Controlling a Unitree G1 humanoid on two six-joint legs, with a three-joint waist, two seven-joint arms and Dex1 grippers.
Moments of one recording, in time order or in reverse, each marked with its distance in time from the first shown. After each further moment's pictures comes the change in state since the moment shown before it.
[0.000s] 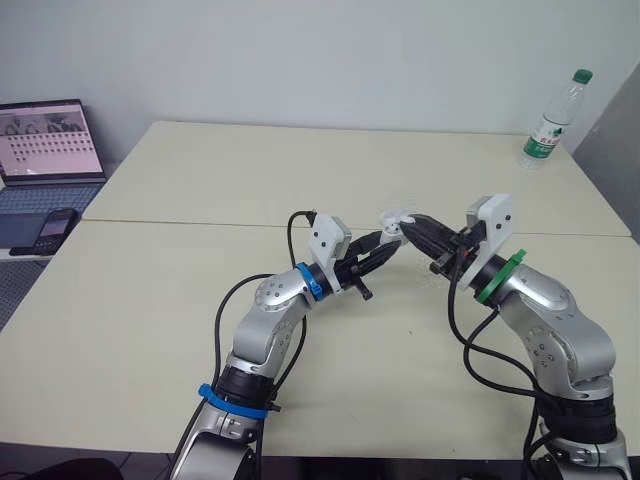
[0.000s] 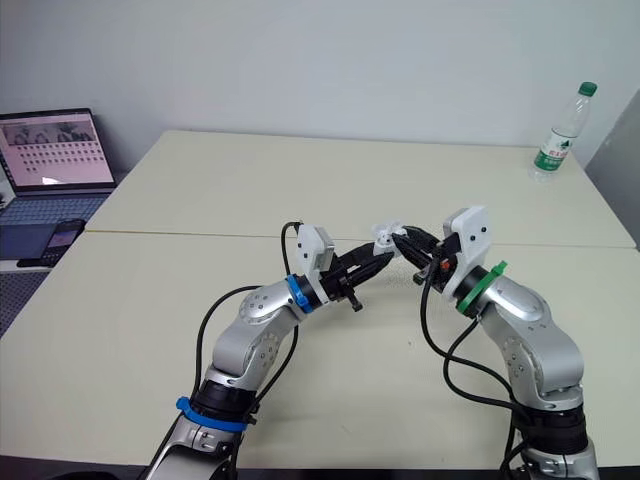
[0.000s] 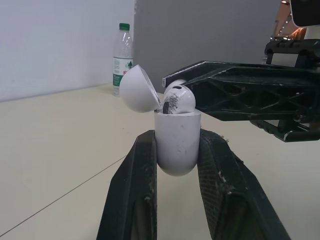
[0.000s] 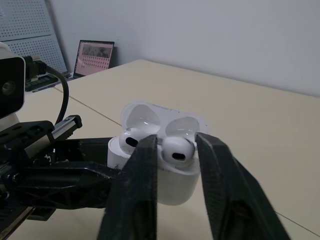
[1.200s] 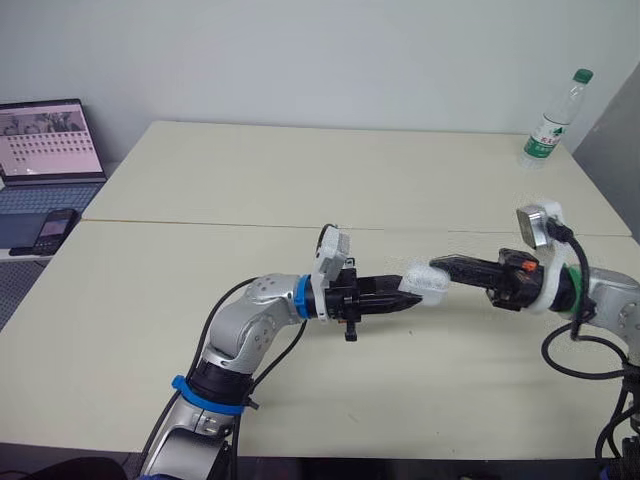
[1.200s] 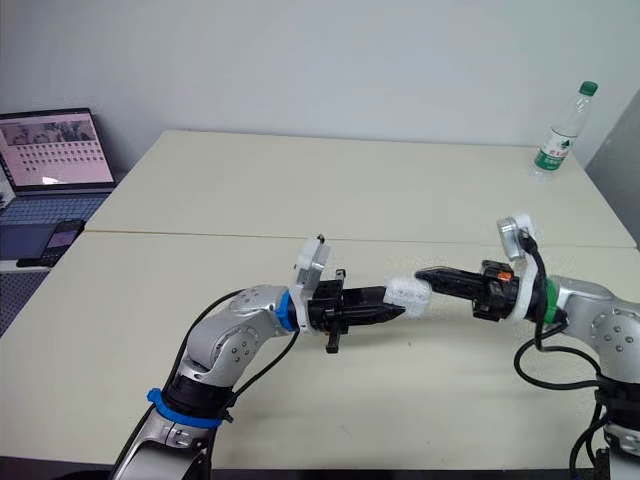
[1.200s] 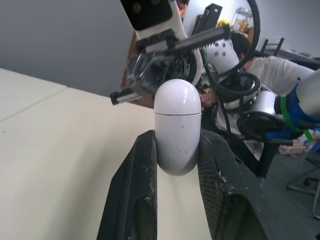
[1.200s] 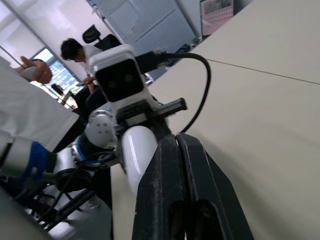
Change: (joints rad) left arm -0.024 0.174 -0.061 -0.105 -0.297 0.333 -0.400; right arm 0.003 -0.403 -0.188 0.198 0.684 0.445 0.464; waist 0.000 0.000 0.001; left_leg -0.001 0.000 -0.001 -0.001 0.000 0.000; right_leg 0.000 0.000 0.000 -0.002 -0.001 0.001
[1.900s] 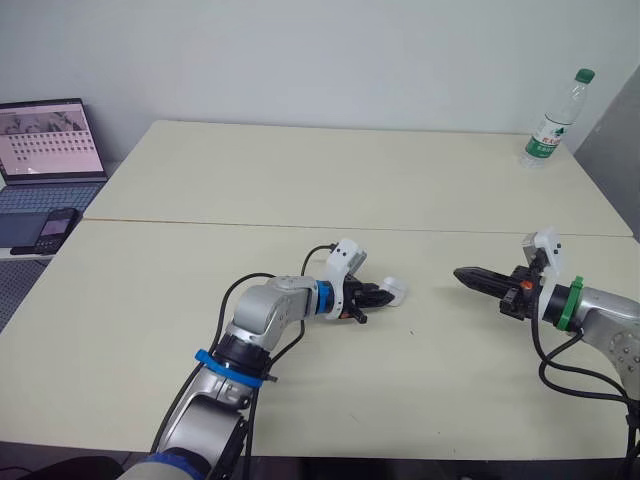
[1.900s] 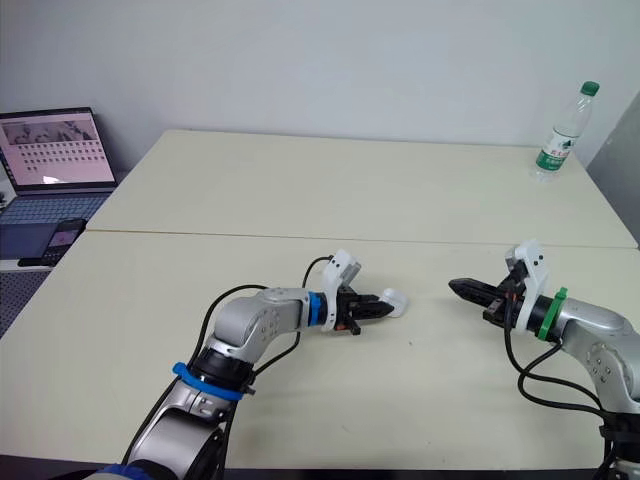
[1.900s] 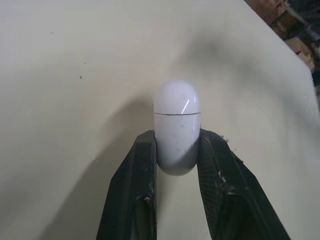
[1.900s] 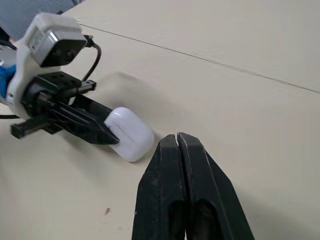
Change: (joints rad) left arm -0.182 -0.086 0.023 0.300 0.156 0.442 0.390; right arm 0.165 0.043 0.074 0.040 -0.474 -0.412 -0.186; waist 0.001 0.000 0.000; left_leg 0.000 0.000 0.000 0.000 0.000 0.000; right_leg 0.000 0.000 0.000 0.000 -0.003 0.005
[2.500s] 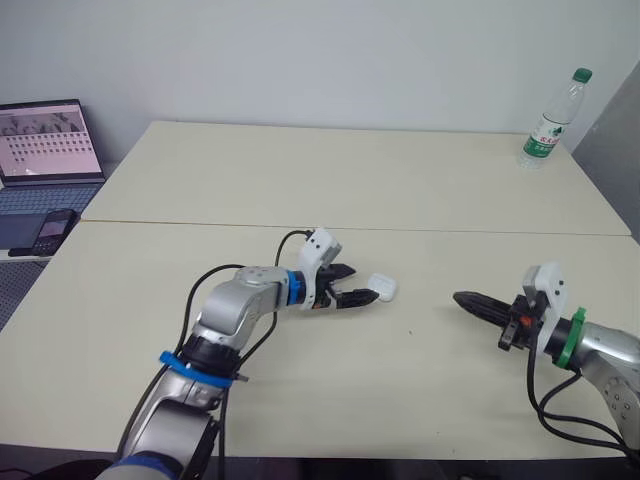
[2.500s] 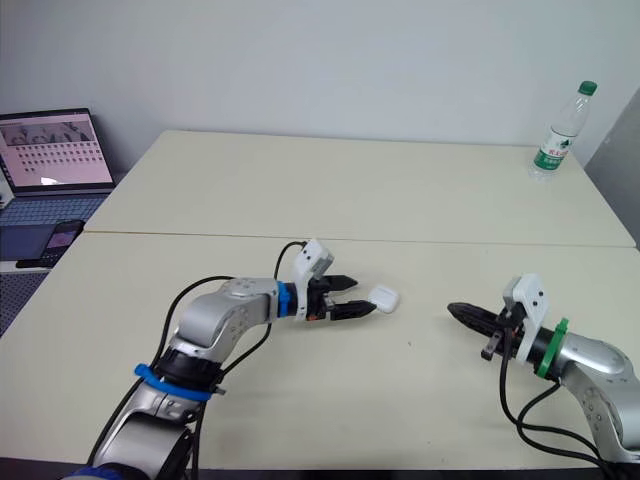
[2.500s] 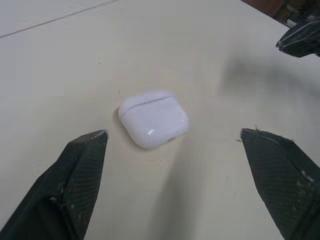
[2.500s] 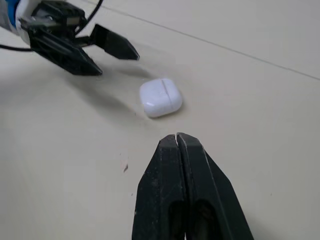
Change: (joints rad) left arm 0.156 0.234 0.026 -0.229 0.033 -0.249 -0.161; right arm 0.255 0.003 -0.027 -0.083 -0.088 -0.259 0.135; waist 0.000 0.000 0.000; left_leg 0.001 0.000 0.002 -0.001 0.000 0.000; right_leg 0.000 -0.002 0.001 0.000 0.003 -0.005
